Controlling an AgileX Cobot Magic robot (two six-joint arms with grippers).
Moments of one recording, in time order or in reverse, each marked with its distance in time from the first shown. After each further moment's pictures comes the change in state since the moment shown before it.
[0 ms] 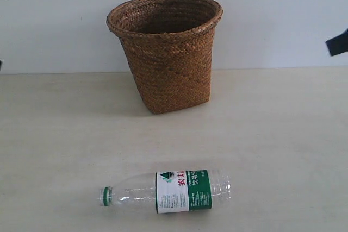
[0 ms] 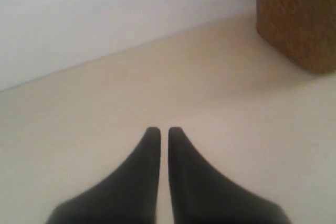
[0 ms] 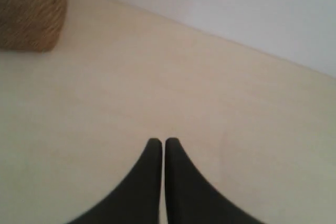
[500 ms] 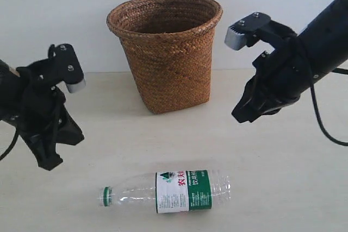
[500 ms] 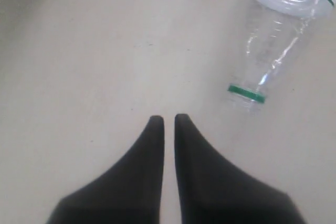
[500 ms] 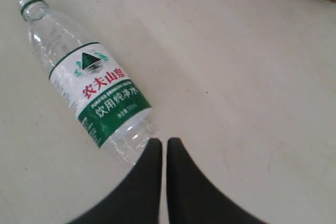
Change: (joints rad) left arm -0.196 0.348 -0.108 -0.495 0.345 0.909; right arm 0.227 0.294 -0.116 0.488 0.344 -0.526
